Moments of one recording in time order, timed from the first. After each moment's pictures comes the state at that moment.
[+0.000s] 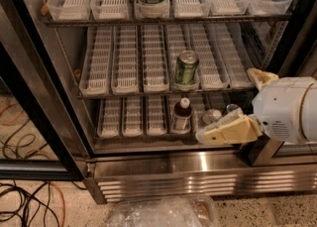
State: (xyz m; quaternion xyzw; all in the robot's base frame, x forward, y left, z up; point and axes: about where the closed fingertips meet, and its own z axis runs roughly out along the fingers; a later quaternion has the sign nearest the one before) arm 0.430 -0.138 0.923 -0.39 0.78 0.09 0.47
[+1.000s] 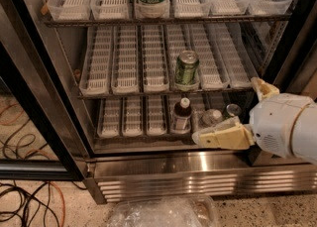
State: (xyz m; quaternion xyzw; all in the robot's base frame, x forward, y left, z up) arm 0.433 -0.138 0.906 -0.35 0.78 0.09 0.51
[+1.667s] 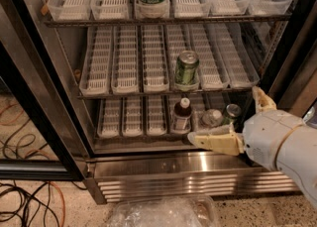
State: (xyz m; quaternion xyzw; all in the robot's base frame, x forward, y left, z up) arm 0.439 -0.141 0.885 -0.29 0.77 0.08 0.56
